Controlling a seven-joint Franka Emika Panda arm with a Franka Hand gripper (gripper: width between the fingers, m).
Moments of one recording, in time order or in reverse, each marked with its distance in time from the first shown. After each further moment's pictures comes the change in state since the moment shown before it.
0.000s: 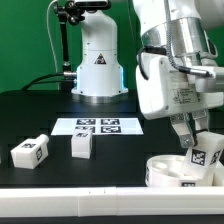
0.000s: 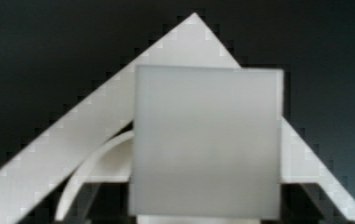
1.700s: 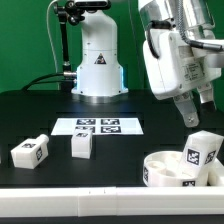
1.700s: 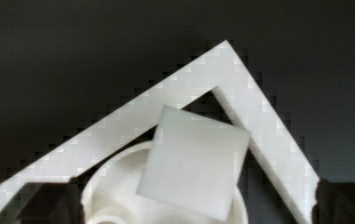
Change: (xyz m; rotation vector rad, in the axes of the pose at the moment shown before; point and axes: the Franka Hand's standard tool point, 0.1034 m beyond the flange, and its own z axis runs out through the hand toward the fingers) arm -0.014 -0.003 -0.033 -0.136 0.012 -0.168
